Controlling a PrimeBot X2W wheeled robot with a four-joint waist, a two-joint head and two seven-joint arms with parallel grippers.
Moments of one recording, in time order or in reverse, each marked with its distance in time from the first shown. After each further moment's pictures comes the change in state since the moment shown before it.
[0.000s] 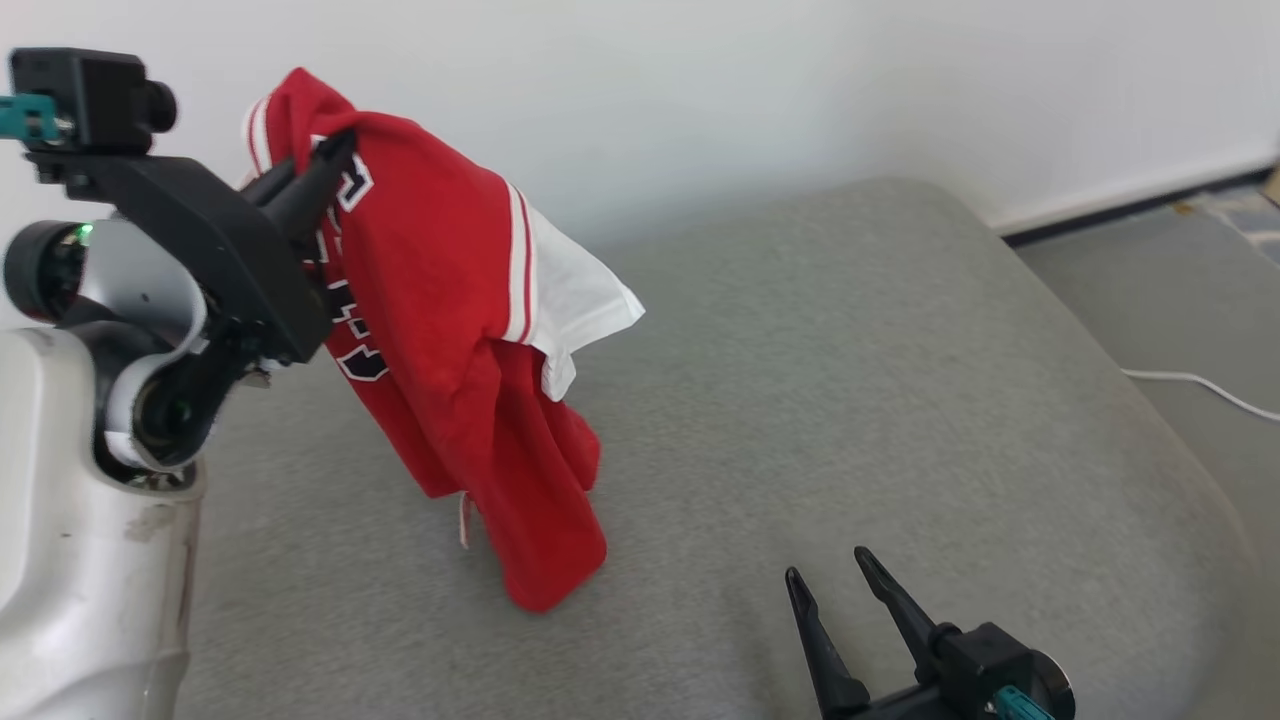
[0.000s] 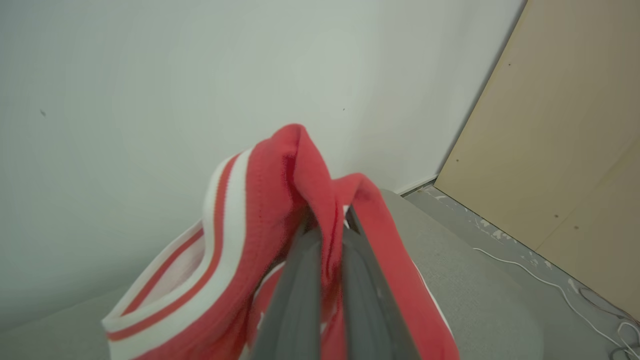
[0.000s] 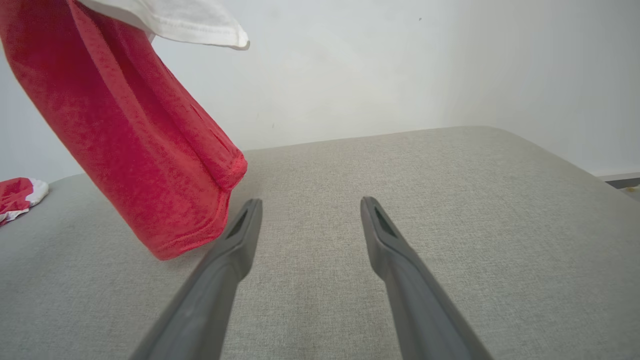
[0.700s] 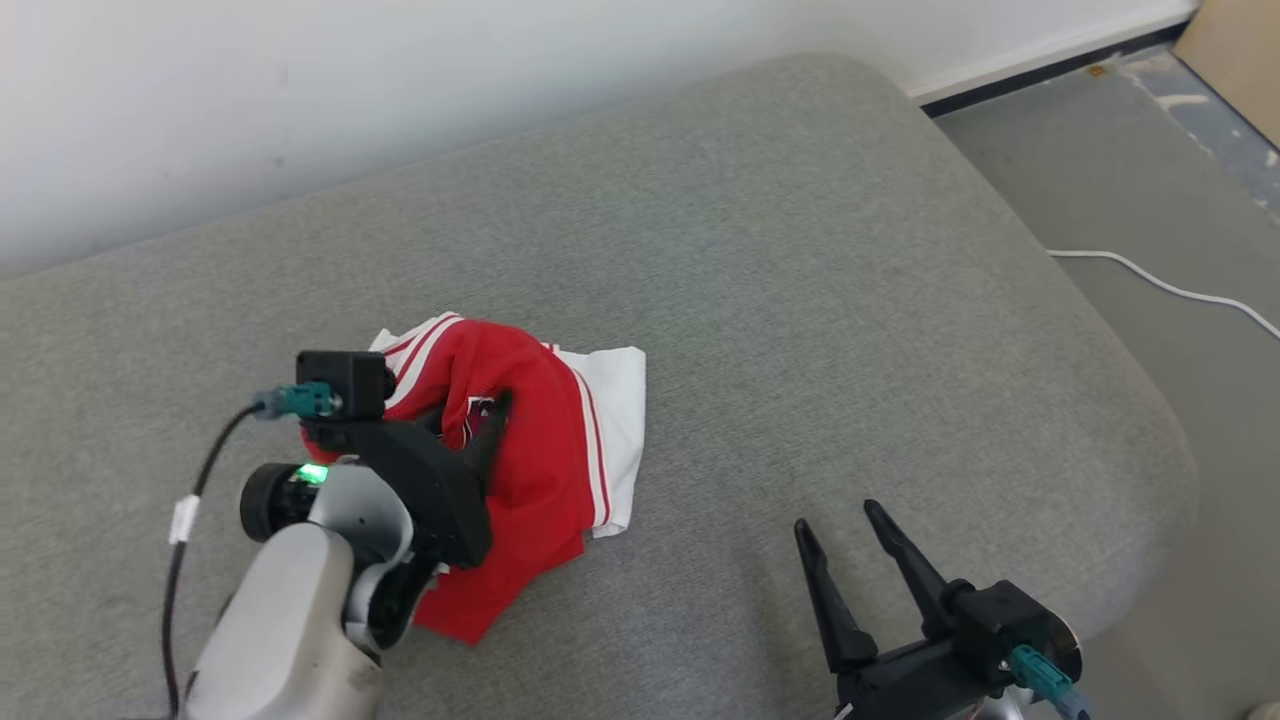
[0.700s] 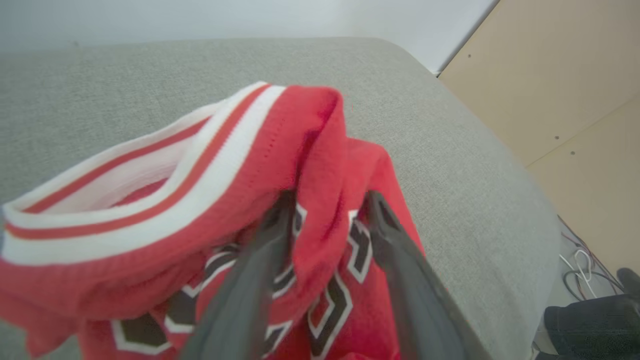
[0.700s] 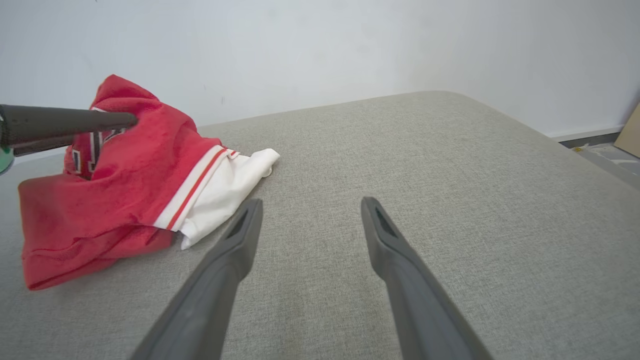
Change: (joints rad) left arm 0.203 -0.138 -0.169 0.355 0.107 -0.021 -0.348; right arm -0.072 0.000 -0.012 0.010 0.025 0.000 -0.011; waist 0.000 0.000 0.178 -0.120
